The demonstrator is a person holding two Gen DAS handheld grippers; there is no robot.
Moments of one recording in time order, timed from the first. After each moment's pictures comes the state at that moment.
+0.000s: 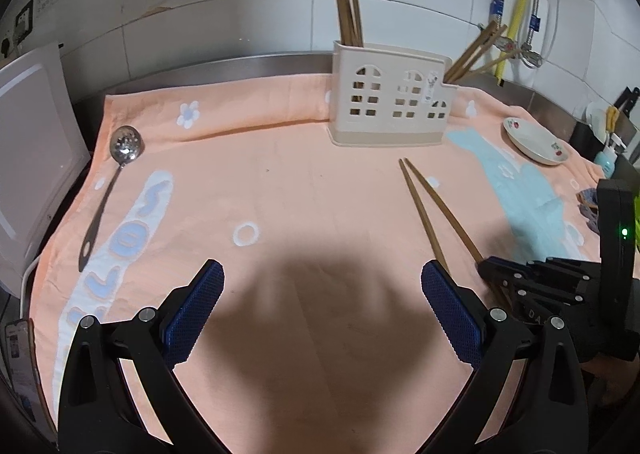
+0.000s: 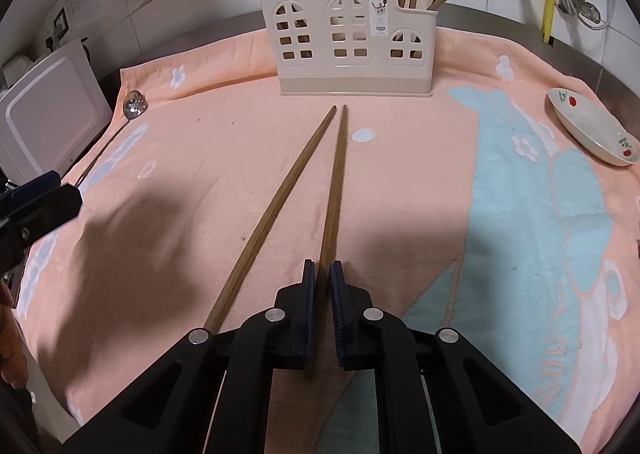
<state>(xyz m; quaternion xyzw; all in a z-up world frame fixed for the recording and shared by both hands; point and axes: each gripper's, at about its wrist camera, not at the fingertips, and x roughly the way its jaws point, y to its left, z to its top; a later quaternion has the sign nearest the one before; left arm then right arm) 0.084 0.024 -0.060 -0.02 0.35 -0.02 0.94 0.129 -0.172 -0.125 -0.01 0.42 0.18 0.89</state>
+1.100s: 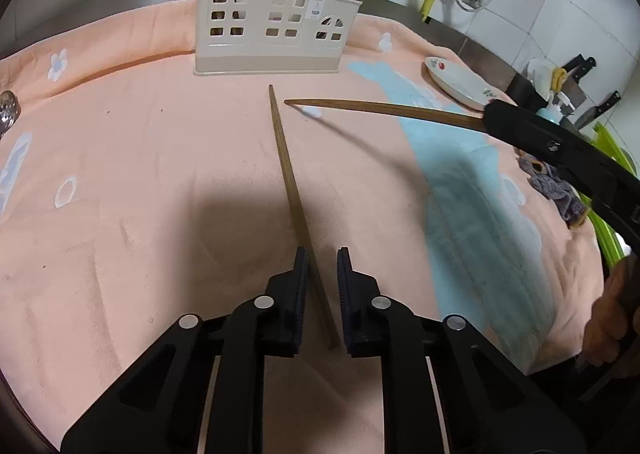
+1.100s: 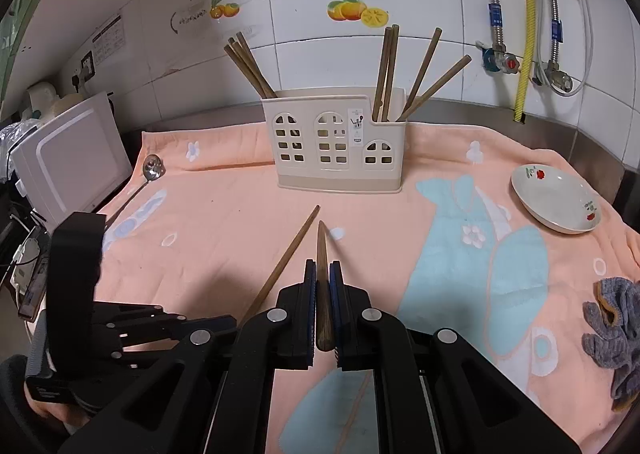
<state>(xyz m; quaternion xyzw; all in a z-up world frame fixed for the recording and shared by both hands) 0.122 -0.059 -0.116 -0.05 0.43 -0.16 0.89 0.108 -0.210 -0.049 -0.01 0.31 0.19 0.93</state>
